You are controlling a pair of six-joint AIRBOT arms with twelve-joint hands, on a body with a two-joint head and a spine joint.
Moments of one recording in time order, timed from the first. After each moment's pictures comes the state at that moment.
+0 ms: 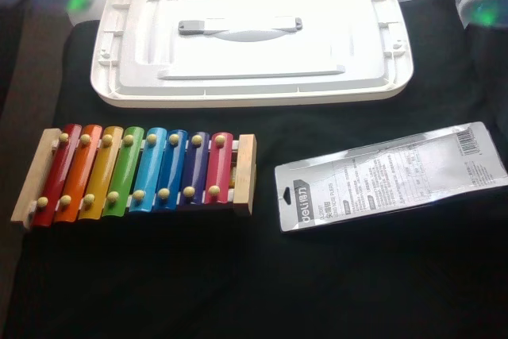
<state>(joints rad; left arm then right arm) 0.37 -0.75 1.17 0.28 -0.54 0.75 -0.69 -0.97 1.47 -0.33 1.07 0.05</state>
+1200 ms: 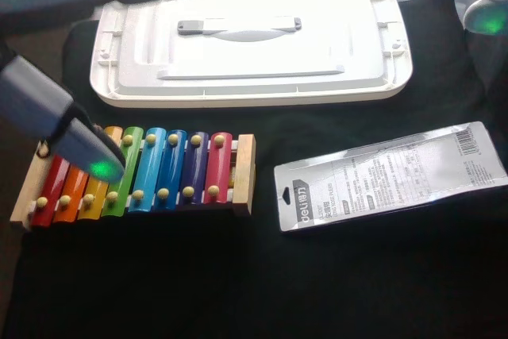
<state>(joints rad) 0.34 -0.74 1.09 1.29 -0.52 -0.08 -0.69 -0.97 1.46 -0.35 1.07 0.05</state>
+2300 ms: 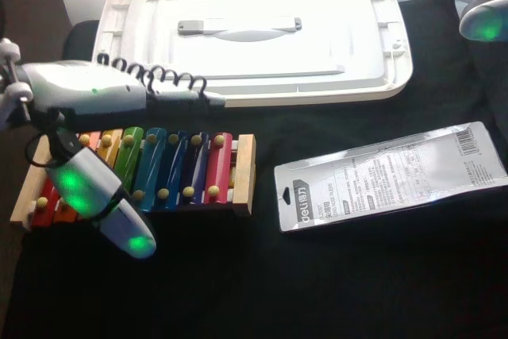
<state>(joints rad) 0.60 -0.93 1.21 1.18 -0.46 -0.08 -0.69 -0.98 1.46 -0.36 1.07 0.05</state>
